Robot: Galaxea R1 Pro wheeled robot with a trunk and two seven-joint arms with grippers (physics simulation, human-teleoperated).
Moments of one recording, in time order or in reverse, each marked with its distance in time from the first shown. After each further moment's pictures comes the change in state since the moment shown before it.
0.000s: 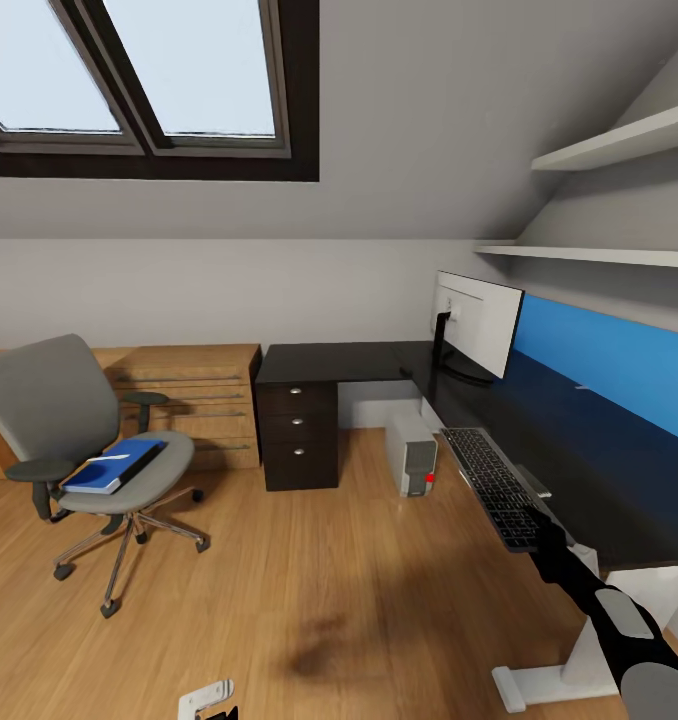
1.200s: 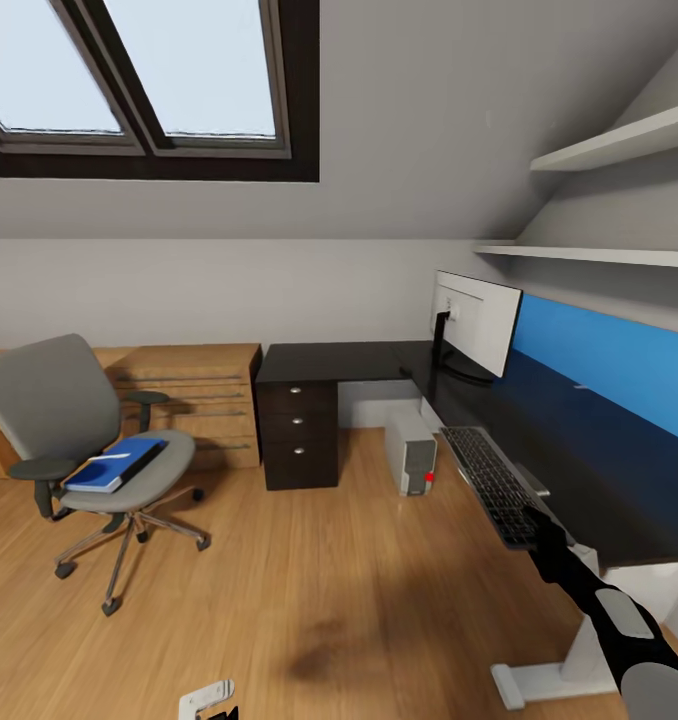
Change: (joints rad) left arm 0.000 -0.001 0.000 0.000 0.000 0.000 0.000; right arm 0.000 0.000 0.000 -0.001 0.000 0.000 0.000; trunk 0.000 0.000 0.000
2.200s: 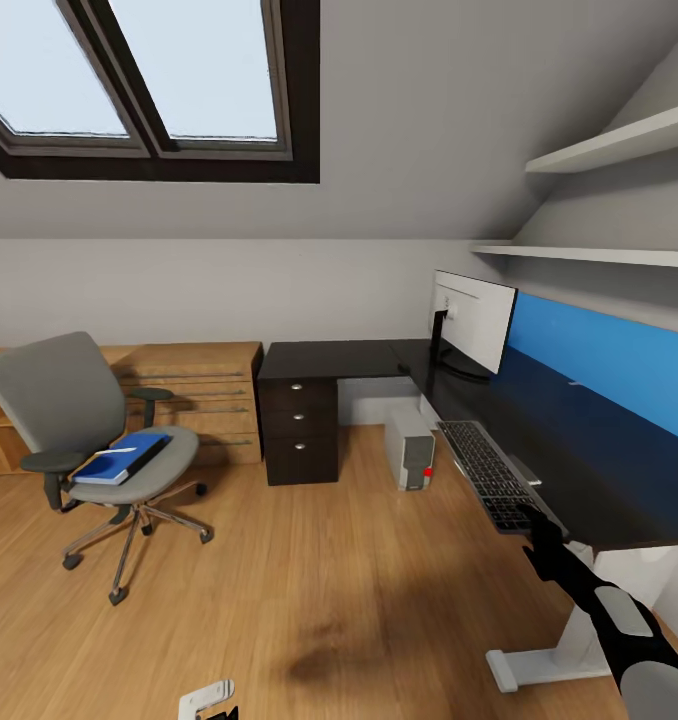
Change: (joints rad) left arm 0.000 0.000 0.000 0.000 0.000 0.000 0.000; right arm 0.000 0.000 0.013 -0.012 -0.001 0.041 0.001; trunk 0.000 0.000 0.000
